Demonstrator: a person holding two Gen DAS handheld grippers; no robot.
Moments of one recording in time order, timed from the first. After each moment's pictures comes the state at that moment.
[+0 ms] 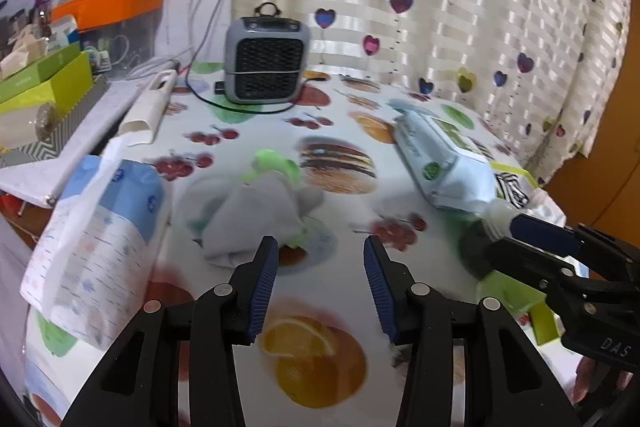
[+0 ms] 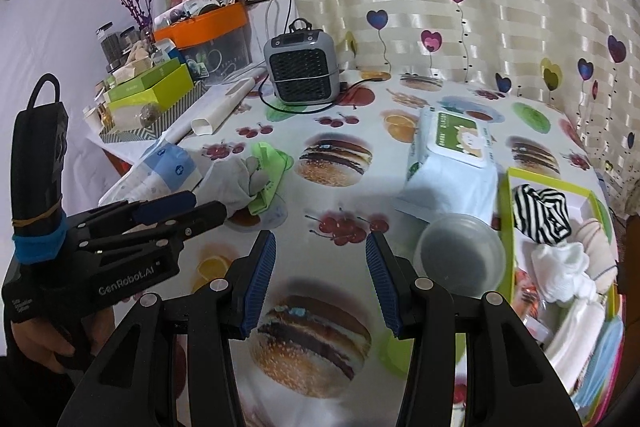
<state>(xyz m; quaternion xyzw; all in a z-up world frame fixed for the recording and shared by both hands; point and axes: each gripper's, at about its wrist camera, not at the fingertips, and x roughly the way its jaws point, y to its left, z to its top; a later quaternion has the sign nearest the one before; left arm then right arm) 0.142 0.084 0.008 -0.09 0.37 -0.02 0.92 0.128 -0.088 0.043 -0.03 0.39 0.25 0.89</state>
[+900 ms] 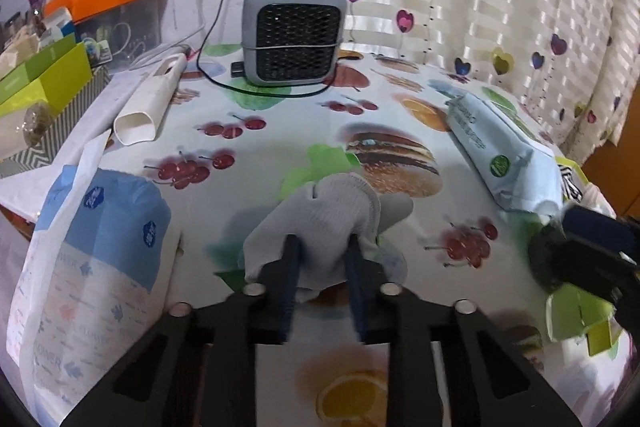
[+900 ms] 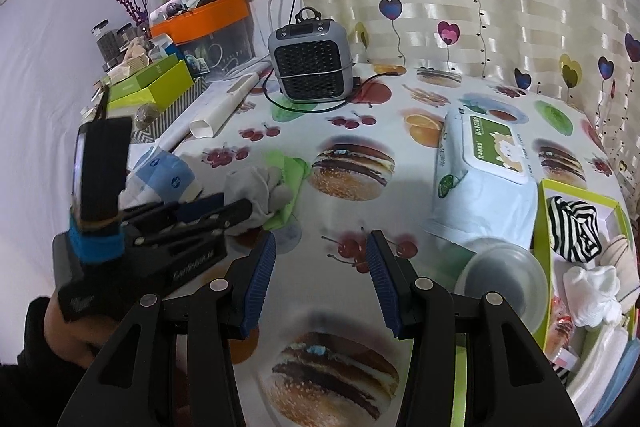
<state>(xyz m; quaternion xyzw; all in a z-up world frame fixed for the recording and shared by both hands) 0.187 0.105 -0.028 -0.06 0.40 0.00 0.91 0.158 -0.057 0.035 -0.02 0.41 0.25 0.88</state>
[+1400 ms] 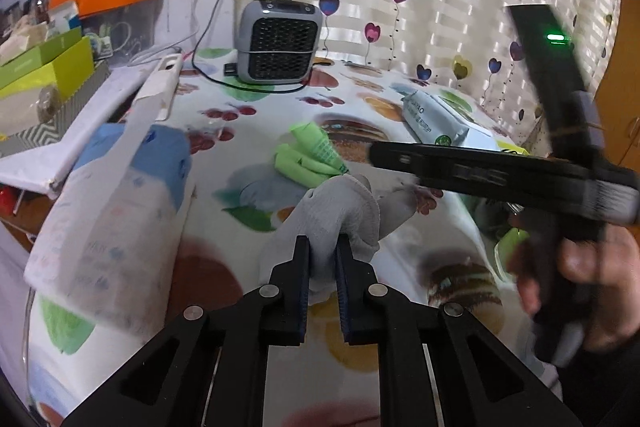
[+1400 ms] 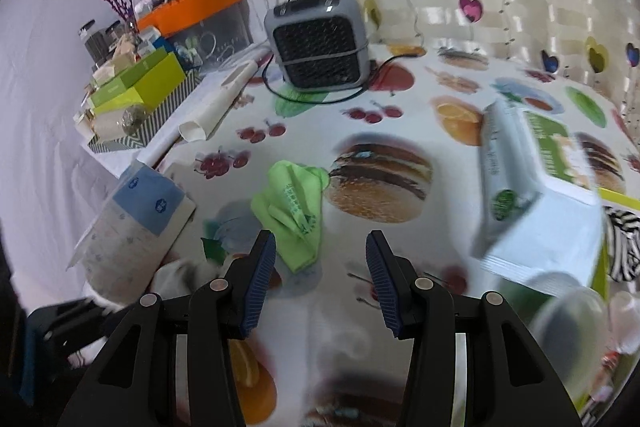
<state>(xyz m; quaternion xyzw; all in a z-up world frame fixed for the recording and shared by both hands) 0.114 0.115 -0.011 -0.08 0.38 -0.04 0.92 0.207 -0.009 0.000 -0.01 0.45 0.26 0.86</state>
